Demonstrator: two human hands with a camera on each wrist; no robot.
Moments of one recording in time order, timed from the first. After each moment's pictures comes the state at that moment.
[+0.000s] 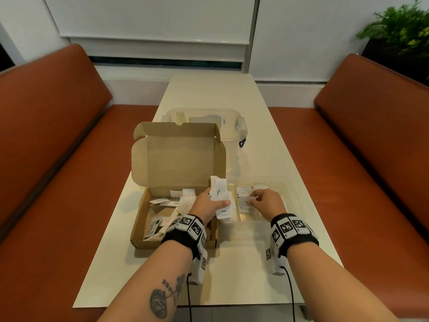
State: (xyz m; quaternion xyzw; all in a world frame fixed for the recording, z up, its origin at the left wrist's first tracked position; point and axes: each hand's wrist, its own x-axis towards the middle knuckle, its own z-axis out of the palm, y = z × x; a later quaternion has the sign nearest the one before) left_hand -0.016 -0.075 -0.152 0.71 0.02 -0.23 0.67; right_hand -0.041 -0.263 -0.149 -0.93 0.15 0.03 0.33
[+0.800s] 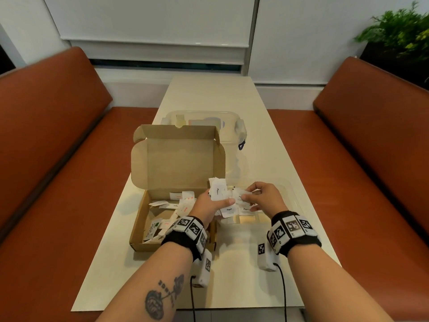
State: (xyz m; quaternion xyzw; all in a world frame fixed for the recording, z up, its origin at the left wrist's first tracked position) left_hand -0.021 -0.080 -0.141 0.64 0.04 -0.24 0.73; right_hand -0.040 -0.256 -0.124 -0.79 0.15 0.02 0.59
